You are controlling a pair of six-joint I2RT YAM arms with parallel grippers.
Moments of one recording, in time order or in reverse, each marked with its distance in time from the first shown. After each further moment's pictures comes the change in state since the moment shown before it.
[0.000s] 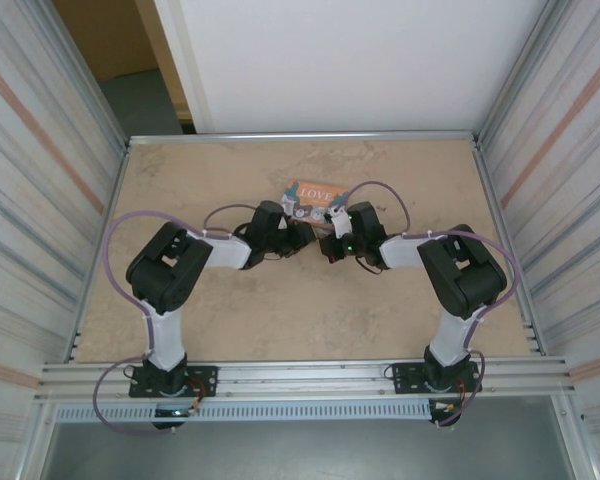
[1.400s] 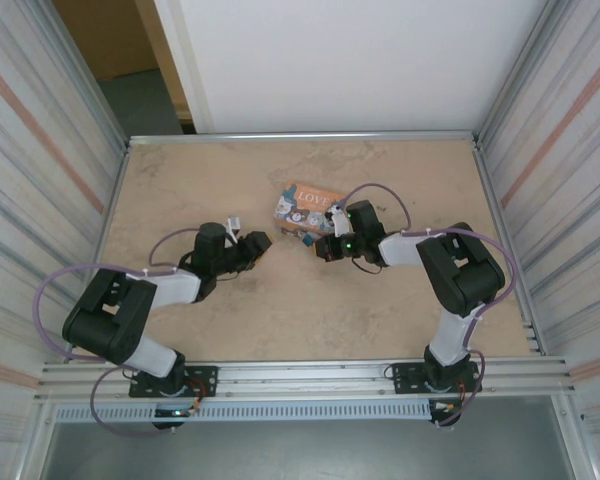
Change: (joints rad) left arm 0.208 -0.432 -0.474 0.167 0.050 -0.059; right arm -0.007 0.016 0.031 -0.050 -0.153 0.225
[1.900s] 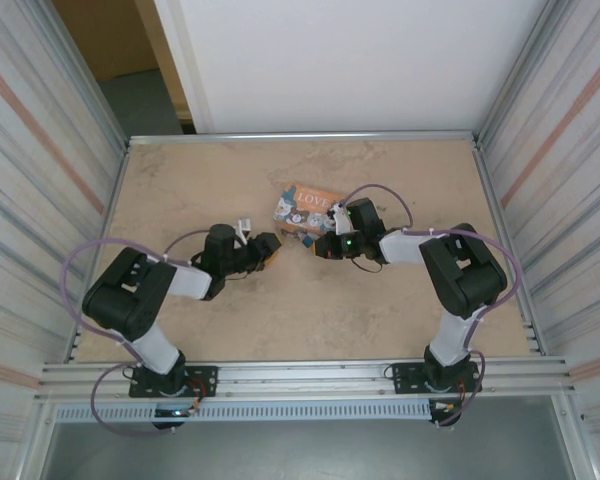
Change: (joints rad) left arm -0.048 0.175 0.029 0.180 0.043 -0.075; right arm -0.004 -0.019 0.026 -0.084 -0.047 0.142
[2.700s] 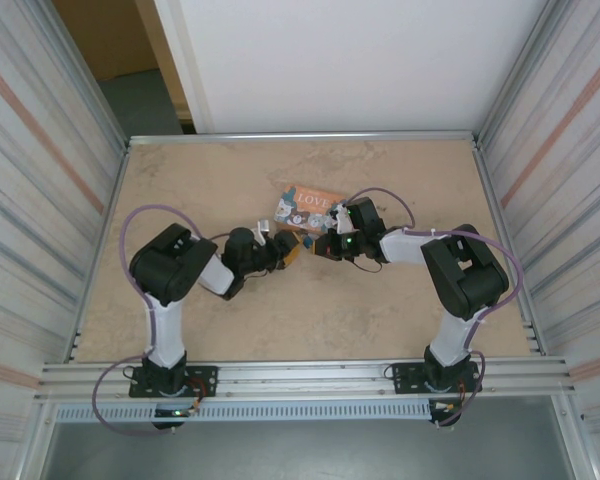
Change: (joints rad) left arm -0.085 0.329 0.103 0.364 0.002 -0.195; right arm 0.001 -0.010 0.007 -0.032 -0.024 0.174
